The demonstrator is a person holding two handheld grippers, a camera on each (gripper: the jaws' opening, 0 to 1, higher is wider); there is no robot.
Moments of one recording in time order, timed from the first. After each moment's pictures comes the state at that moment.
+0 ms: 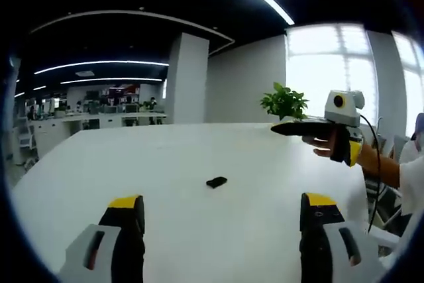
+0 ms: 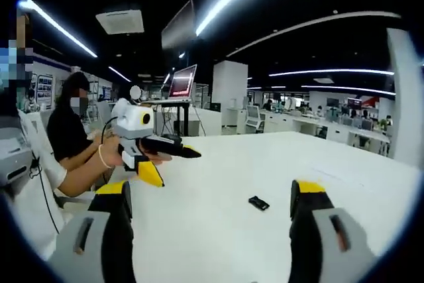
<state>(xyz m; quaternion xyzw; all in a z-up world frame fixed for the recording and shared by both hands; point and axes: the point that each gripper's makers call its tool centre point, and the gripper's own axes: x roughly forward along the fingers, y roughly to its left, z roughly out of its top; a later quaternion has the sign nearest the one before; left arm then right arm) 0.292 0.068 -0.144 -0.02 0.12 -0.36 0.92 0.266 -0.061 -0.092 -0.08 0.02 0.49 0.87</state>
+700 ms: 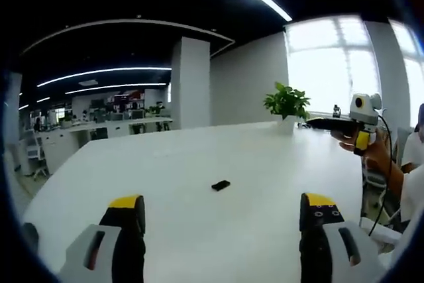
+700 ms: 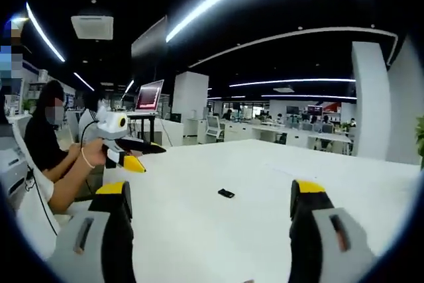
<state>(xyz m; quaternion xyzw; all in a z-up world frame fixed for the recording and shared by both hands) 0.267 0.093 -0.120 0.00 0.11 -0.34 0.93 0.218 -0.137 -0.067 -0.06 0.00 0.36 0.93</state>
